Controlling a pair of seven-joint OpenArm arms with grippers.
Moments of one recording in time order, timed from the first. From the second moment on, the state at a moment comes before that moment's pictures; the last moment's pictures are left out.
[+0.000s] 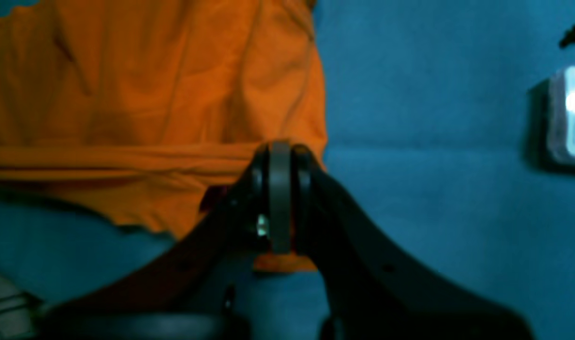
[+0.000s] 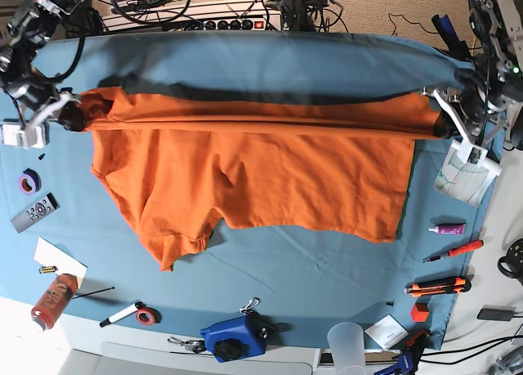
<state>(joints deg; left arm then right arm) 15.6 -19.4 -25.6 109.1 -34.3 -28.5 64.1 -8.1 21.6 47.5 92.0 50.1 40.0 -76.0</state>
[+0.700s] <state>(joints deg) 2.5 -19.8 -7.8 102.3 -20.3 -25.1 56.3 1.2 21.8 32.8 86.7 27.3 37.4 -60.4</state>
